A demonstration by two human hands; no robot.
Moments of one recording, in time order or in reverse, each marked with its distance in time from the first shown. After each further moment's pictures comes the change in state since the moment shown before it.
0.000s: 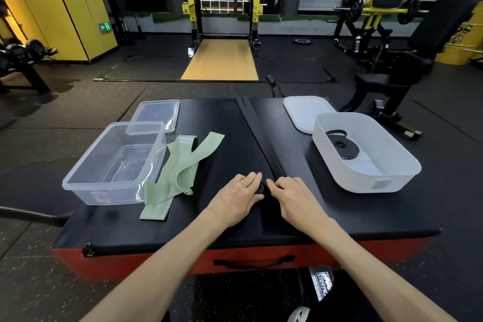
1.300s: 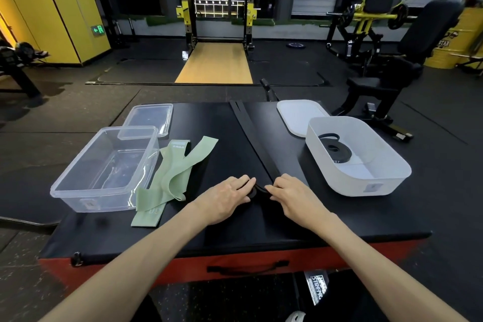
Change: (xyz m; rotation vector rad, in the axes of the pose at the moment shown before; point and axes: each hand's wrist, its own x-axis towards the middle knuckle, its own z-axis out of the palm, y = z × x) left_hand 0.004 -0.021 -0.009 -0.047 -0.207 0.110; right_hand 0.005 0.026 -0.006 0.070 -0.090 -0.095
